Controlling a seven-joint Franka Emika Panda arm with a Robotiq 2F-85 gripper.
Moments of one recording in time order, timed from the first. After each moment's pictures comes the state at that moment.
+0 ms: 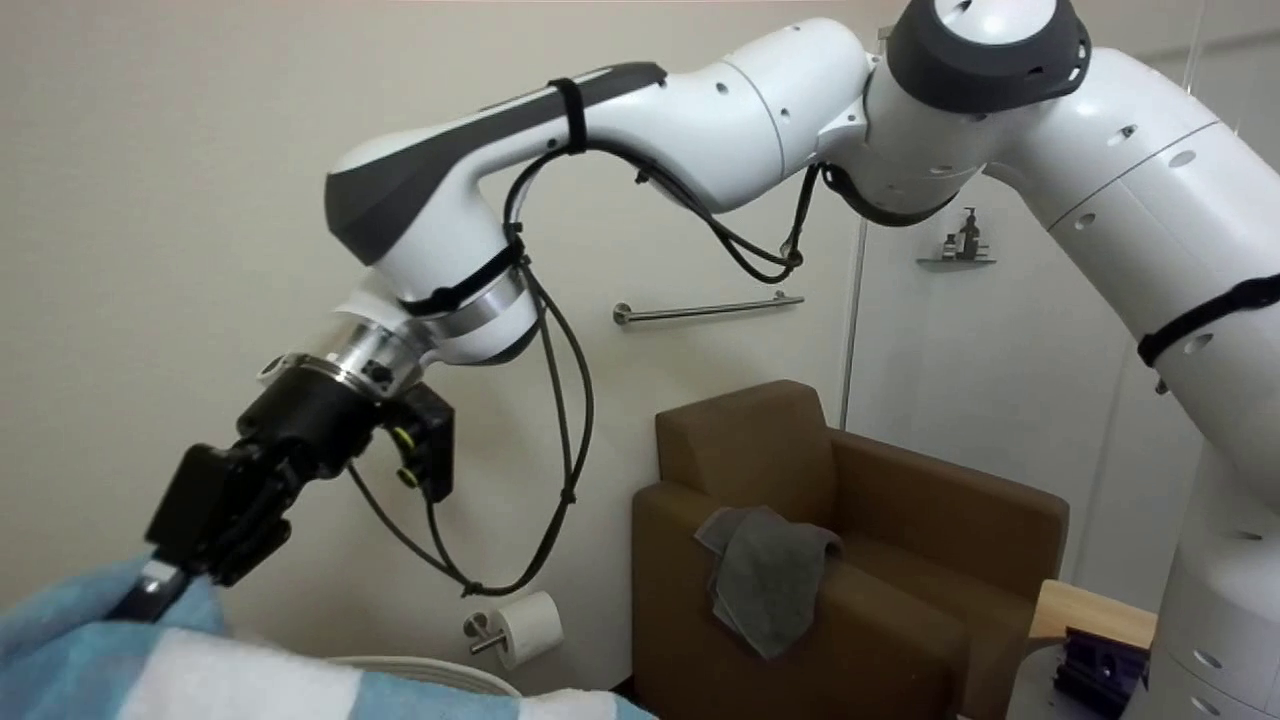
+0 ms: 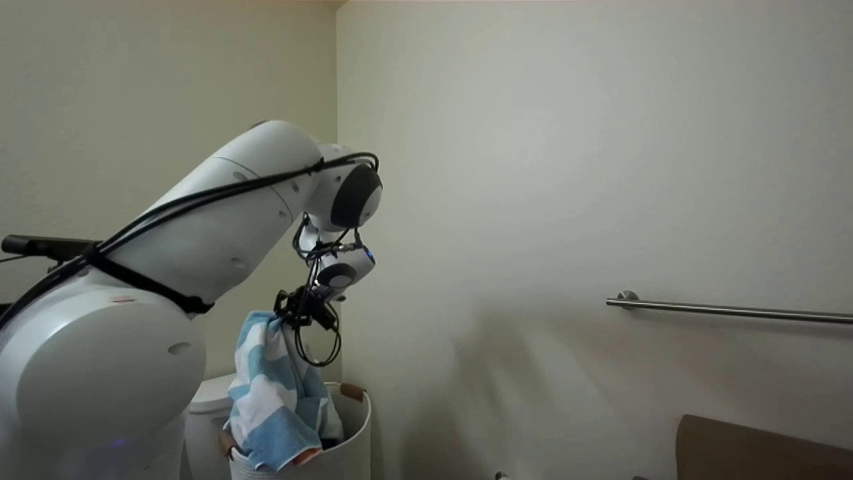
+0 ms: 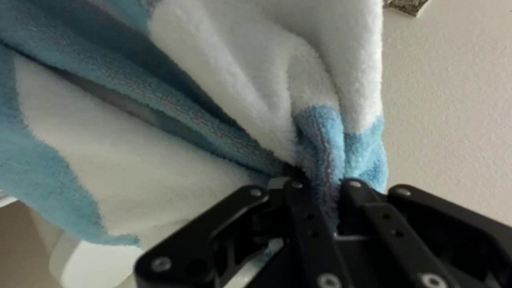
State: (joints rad) arm -0.11 0.70 0.83 -1.67 0.63 2.26 -0.72
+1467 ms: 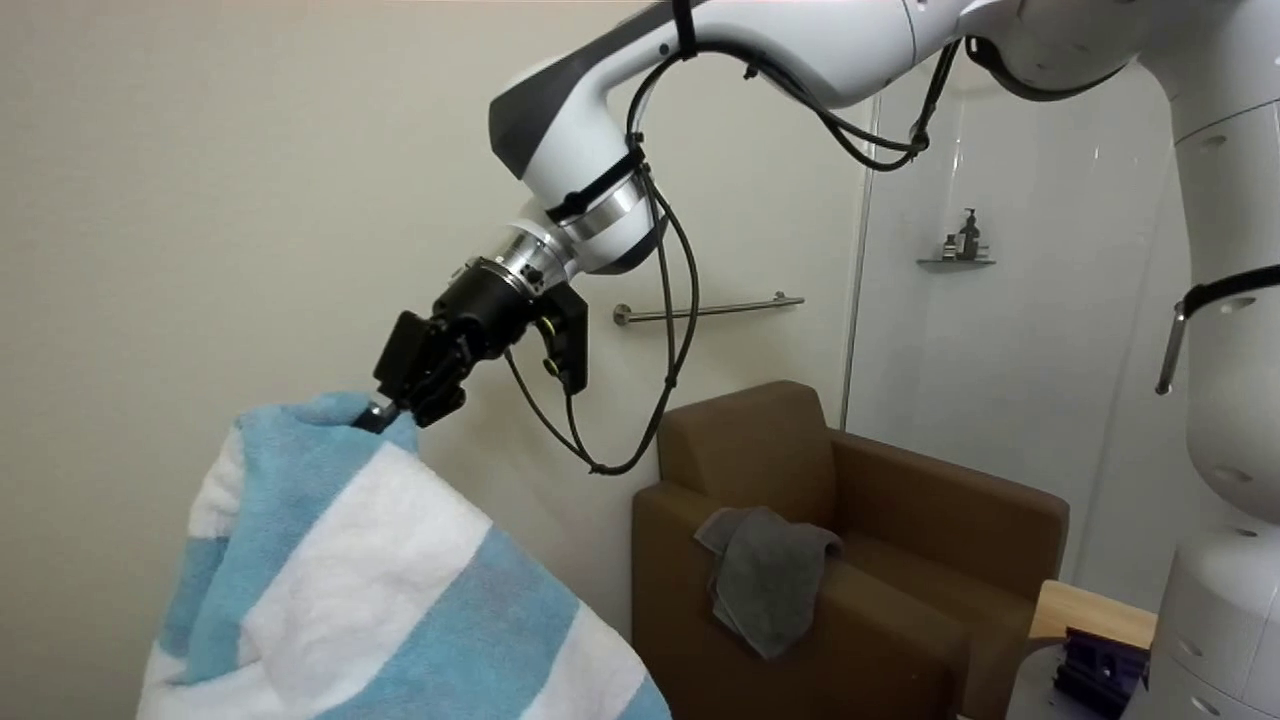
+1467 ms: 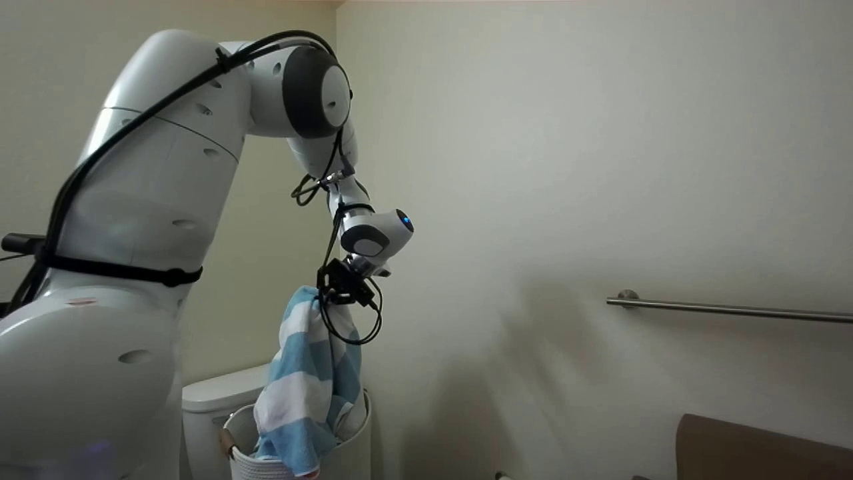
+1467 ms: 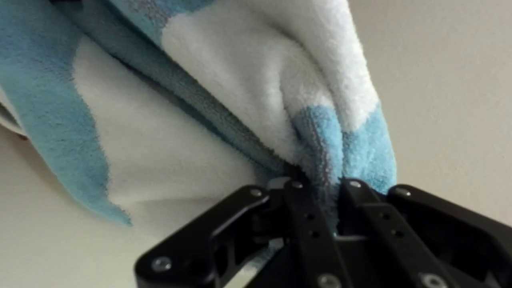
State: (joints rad) arm -0.29 0.28 0.69 -1.95 0.95 2.22 -0.81
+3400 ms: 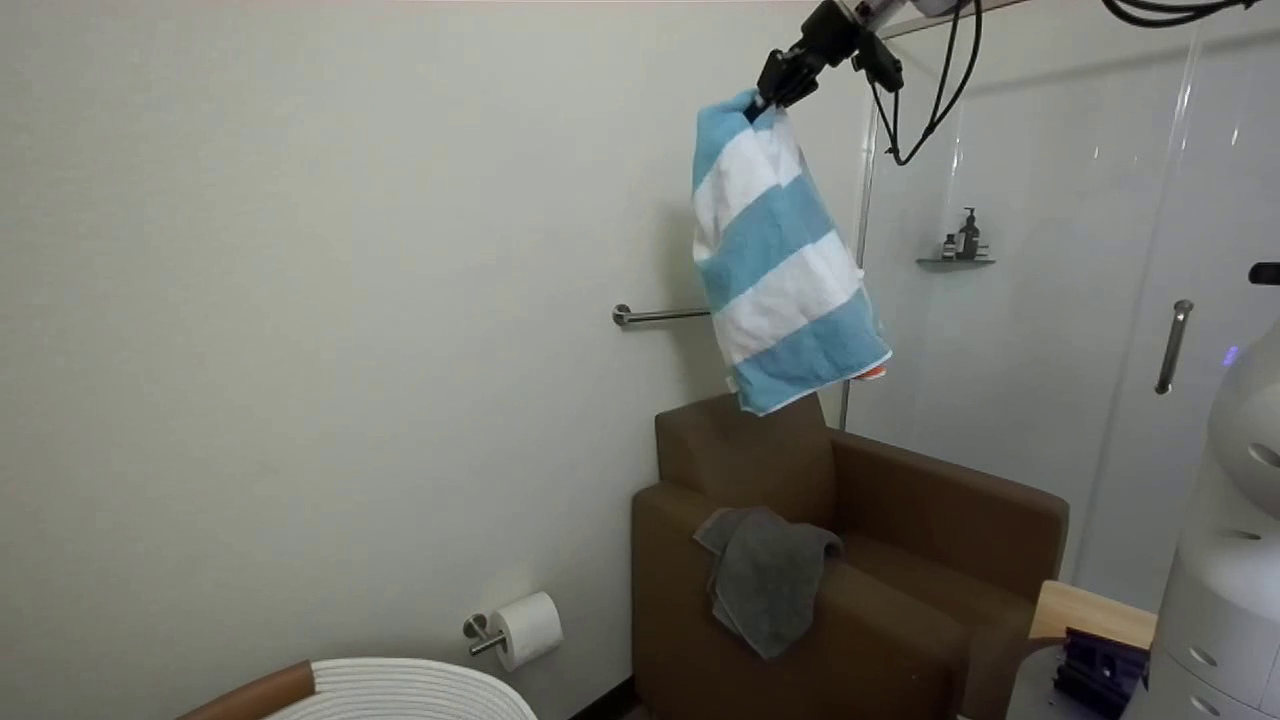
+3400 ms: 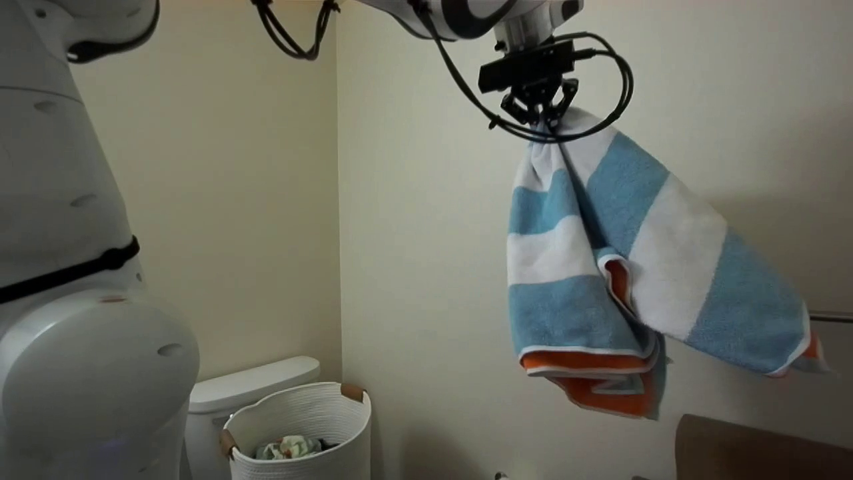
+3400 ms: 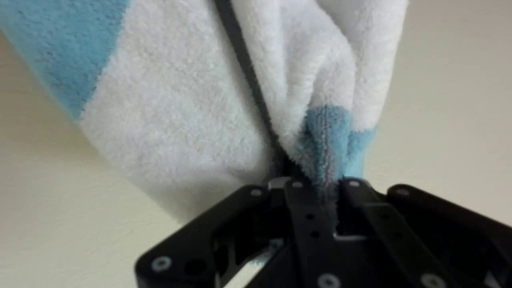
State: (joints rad) arm -0.15 -0.31 -0.31 -1.85 0.43 2.30 -0.67
